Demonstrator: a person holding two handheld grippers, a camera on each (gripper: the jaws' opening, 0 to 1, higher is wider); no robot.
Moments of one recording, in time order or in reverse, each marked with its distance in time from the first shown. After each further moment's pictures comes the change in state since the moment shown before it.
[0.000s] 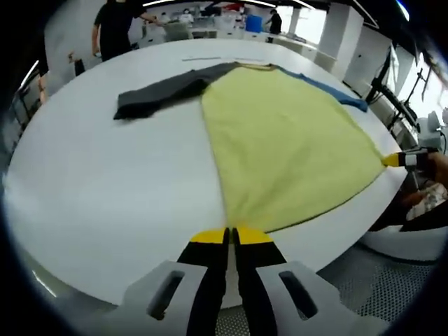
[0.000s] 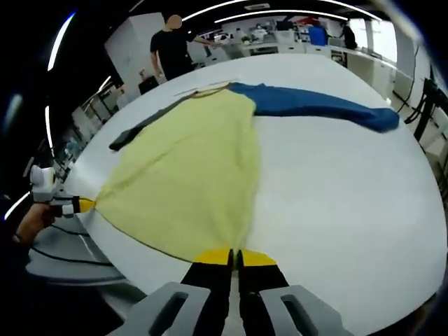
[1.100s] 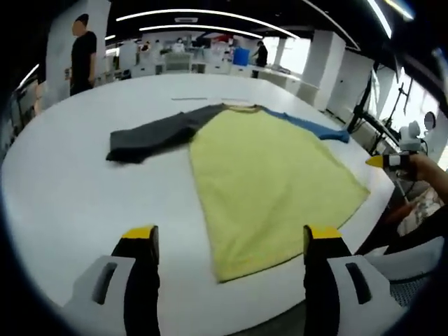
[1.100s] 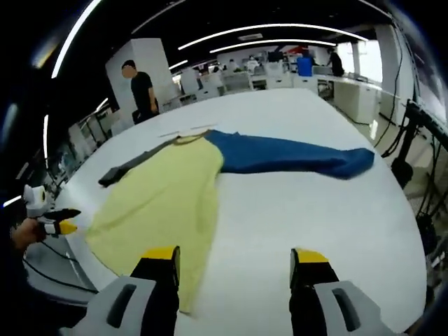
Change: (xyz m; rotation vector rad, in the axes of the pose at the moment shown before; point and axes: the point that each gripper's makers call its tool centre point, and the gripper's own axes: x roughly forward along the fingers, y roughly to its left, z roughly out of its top) left arm -0.011 -0.014 0.055 0.010 -0.241 -0.119; right arm -0.027 -0.067 0.070 0.013 -0.240 -0.090
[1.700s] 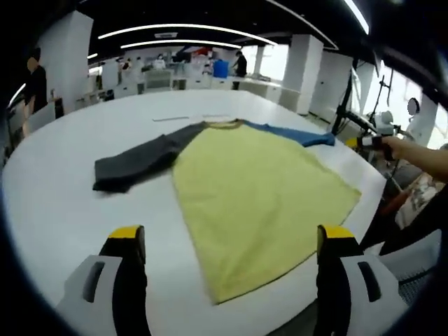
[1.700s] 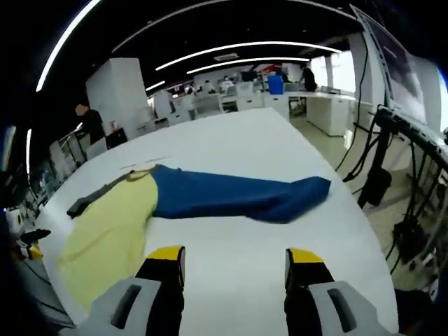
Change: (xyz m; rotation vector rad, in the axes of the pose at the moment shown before) left arm 0.007 -0.016 0.023 0.098 -0.065 -0.072; right arm 0.020 -0.104 0.056 0.033 -0.115 -0.134
